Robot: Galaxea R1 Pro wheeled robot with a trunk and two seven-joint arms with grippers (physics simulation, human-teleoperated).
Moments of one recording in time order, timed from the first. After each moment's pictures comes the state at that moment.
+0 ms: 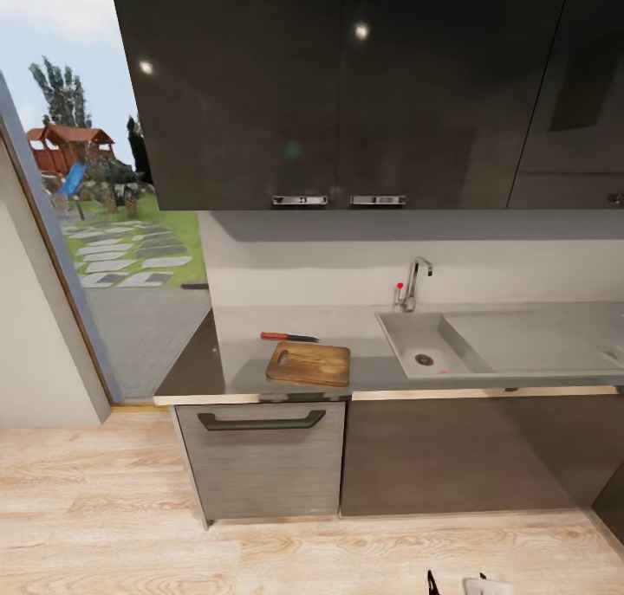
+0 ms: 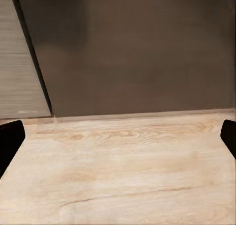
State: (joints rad) left arm 0.00 -0.01 0.00 -0.54 0.00 -0.13 -0.01; right arm -0.02 -0.04 0.00 -0.75 0.01 -0.32 -0.12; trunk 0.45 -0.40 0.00
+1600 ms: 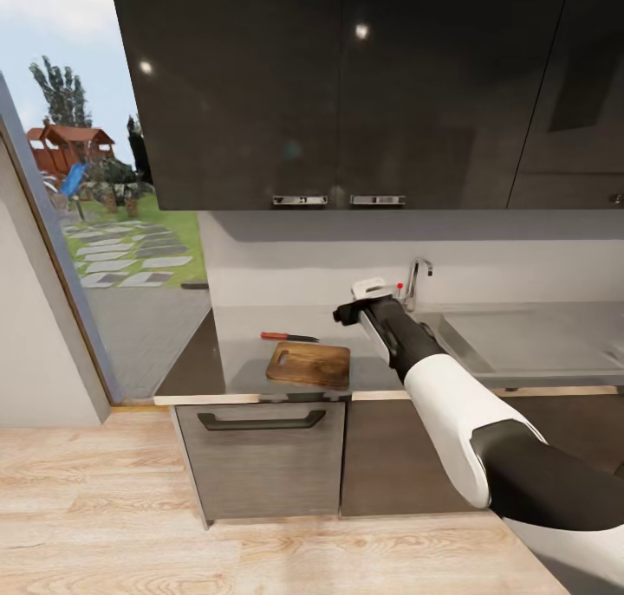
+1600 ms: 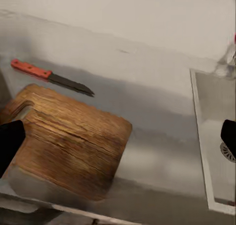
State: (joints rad) left arm 0.07 -0.01 0.00 -0.54 0.01 -0.13 0.00; right arm -1.21 0.17 0.16 -0.54 0.08 0.58 -0.01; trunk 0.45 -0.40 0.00
